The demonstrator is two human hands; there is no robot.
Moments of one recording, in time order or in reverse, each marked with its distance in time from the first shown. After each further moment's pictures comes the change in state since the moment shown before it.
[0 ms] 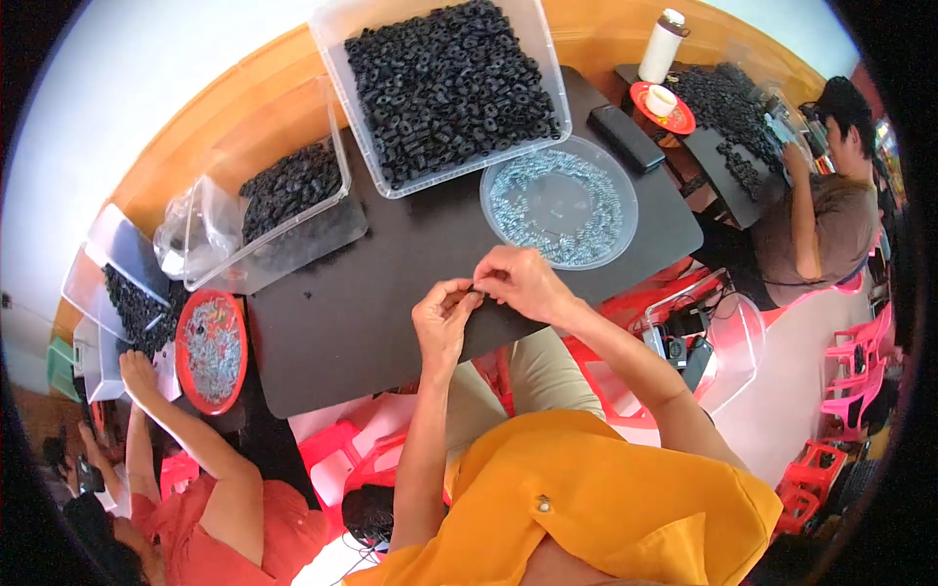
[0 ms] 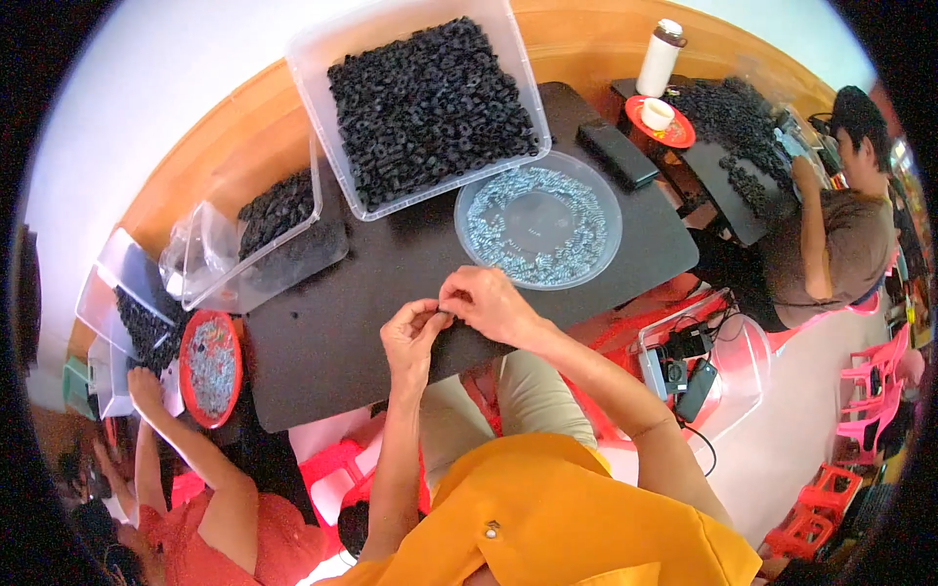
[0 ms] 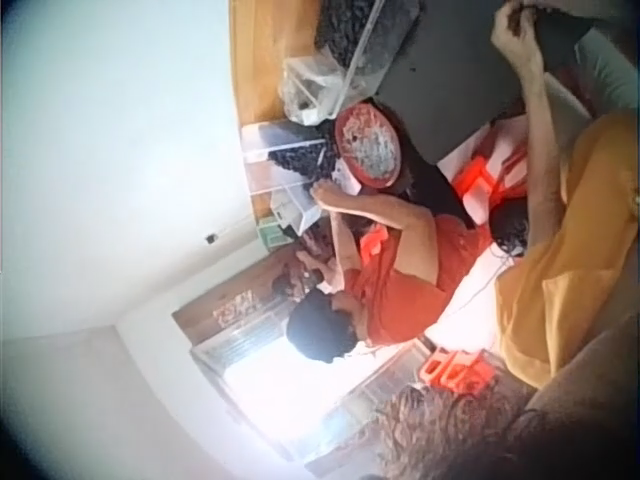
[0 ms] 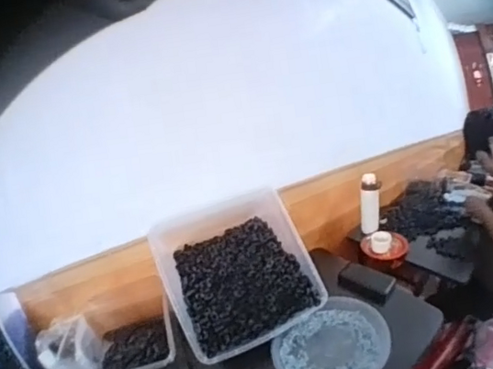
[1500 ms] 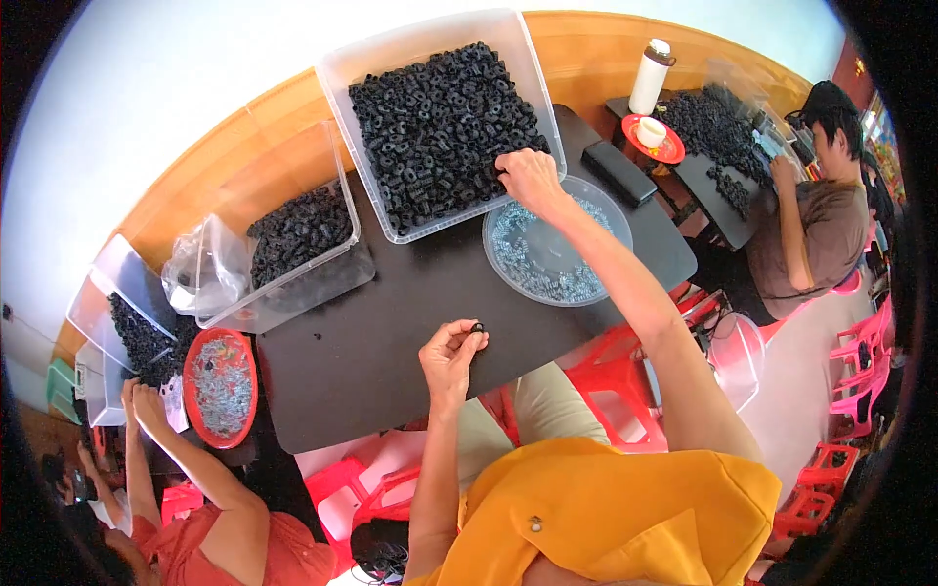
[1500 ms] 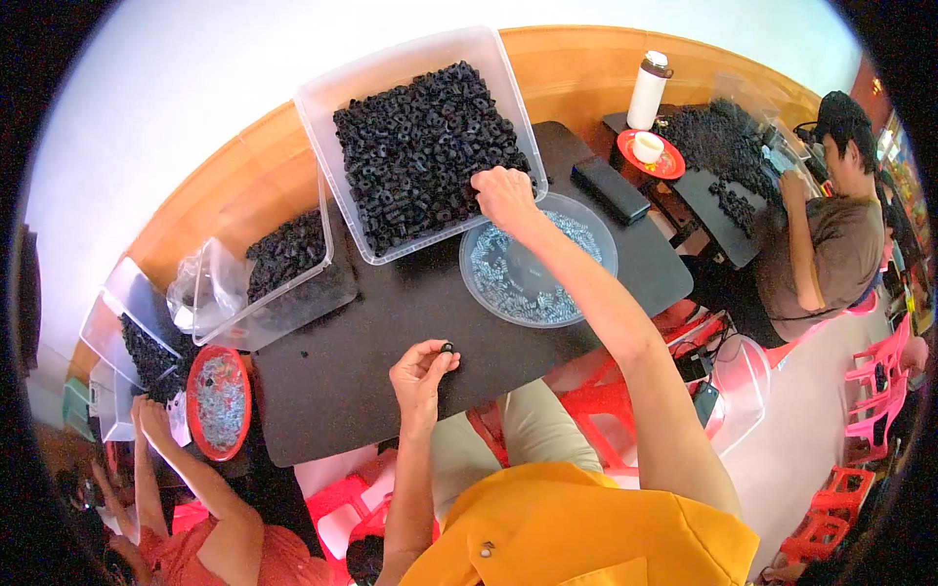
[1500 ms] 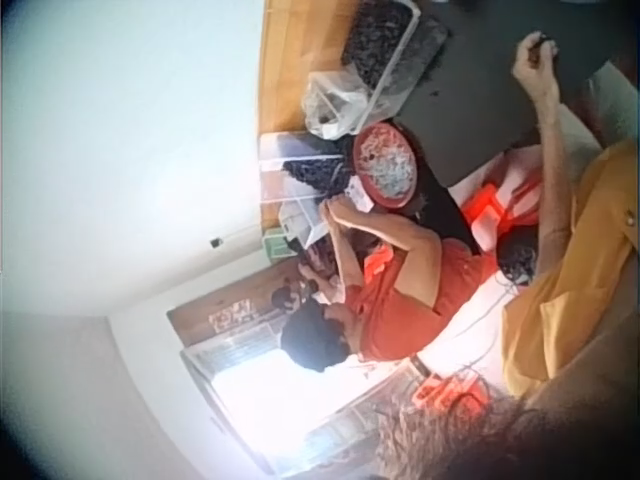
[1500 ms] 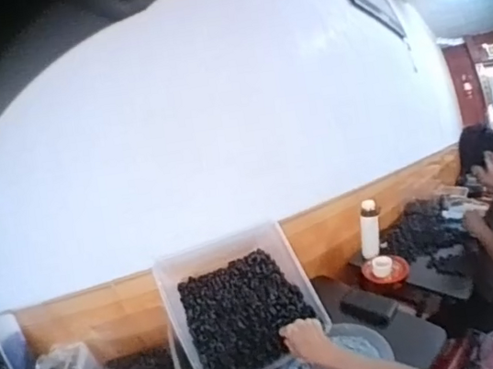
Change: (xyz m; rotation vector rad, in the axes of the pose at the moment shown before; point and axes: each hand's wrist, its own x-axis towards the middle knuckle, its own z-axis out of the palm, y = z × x) left_hand -0.003 0.002 -0.002 -0.158 -0.007 0.001; right_hand 0.148 0.057 -0.093 -0.979 0.349 -0.073
